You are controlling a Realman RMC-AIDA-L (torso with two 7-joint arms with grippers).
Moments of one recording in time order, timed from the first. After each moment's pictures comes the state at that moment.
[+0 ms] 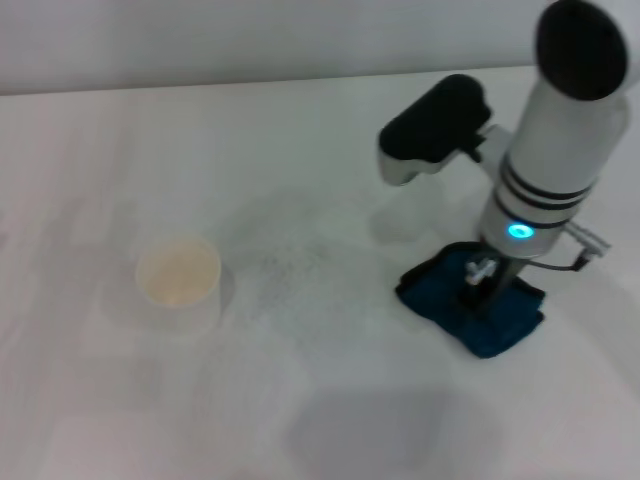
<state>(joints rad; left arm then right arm) -0.36 -2.08 2.83 -0.15 -1.35 1.52 -0.12 0.76 2.02 -1.81 -1.02 0.50 1.47 -0.10</state>
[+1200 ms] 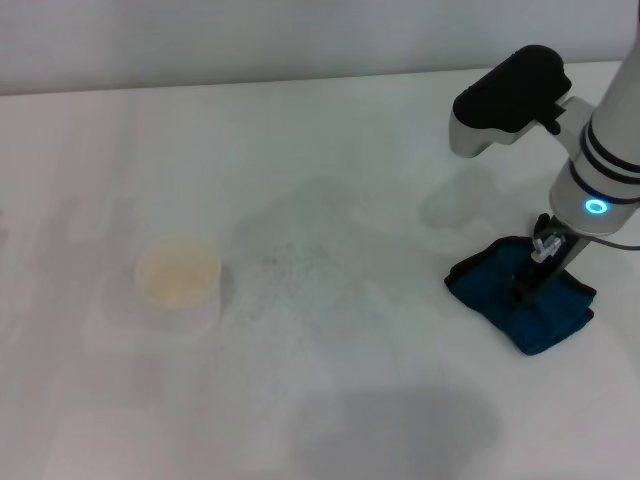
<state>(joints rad) -0.36 -2.08 2.83 -0.11 -1.38 1.50 -0.12 0.66 2.01 -1.60 -1.15 0.39 1.58 -0.25</state>
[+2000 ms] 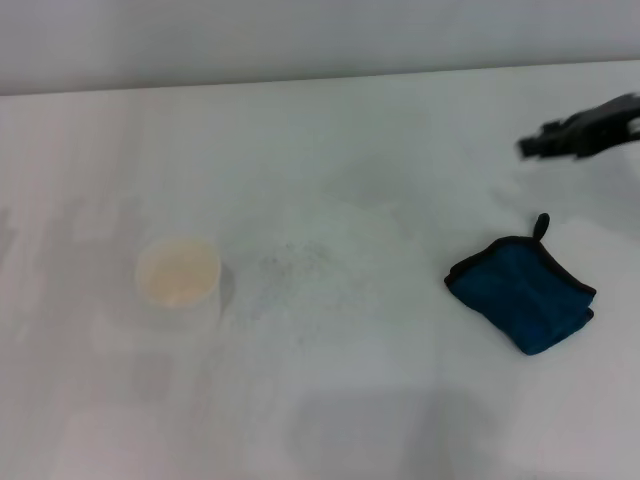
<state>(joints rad) -0.36 -2.08 2.83 -0.07 -1.38 1.49 -0.12 0.44 2.00 -0.85 -1.26 0.81 1.46 -0.90</state>
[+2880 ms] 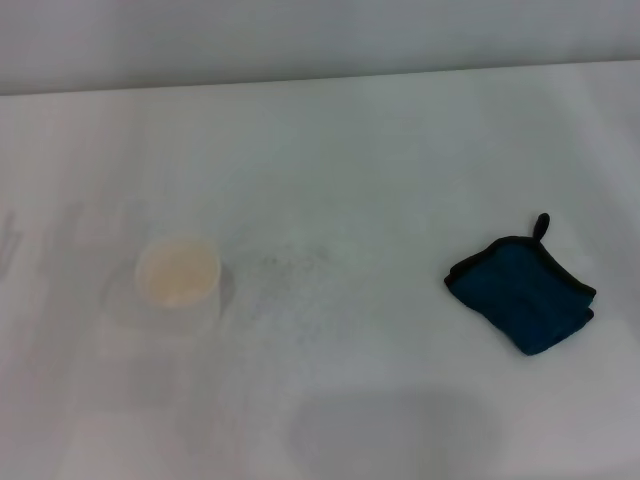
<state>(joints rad) -0.34 -2.08 2.83 -0.01 -1.40 1.49 -0.12 0.29 1.99 -0.22 -0.34 1.79 1.37 -2.31</state>
